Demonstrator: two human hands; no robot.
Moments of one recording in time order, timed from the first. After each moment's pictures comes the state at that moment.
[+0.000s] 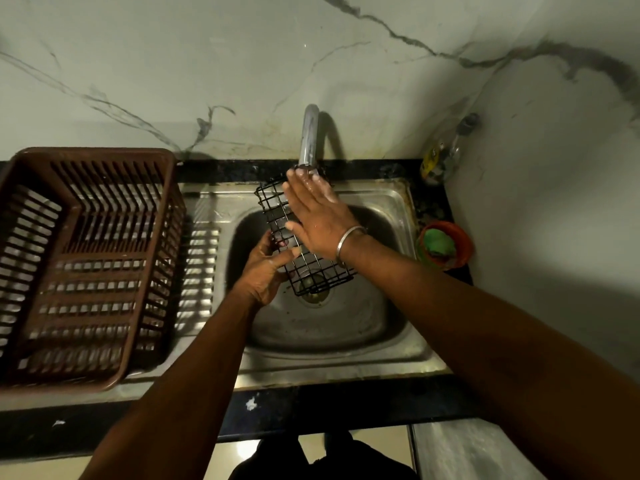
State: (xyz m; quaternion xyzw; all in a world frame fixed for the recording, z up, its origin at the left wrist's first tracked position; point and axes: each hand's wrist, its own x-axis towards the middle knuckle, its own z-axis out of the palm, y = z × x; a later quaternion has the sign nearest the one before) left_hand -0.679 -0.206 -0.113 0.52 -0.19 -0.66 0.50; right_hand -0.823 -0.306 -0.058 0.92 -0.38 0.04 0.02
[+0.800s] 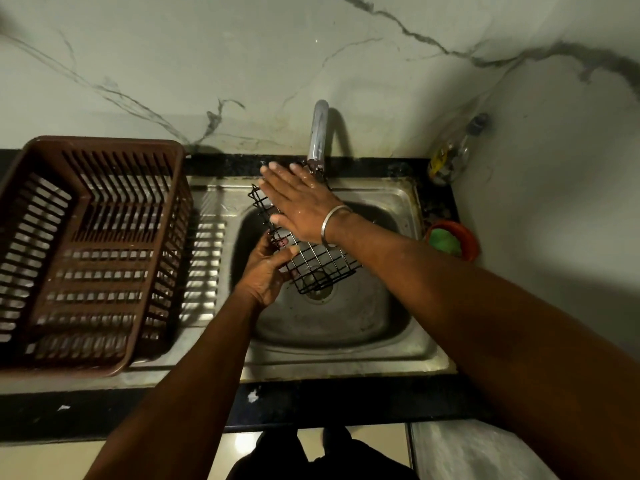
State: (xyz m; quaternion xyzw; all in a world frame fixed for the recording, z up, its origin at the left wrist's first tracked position) left_hand -0.675 -0.191 -0.123 0.52 -0.16 -0.66 0.51; right_hand -0.787 -0.319 -0.044 0.95 -0.30 0.01 0.04
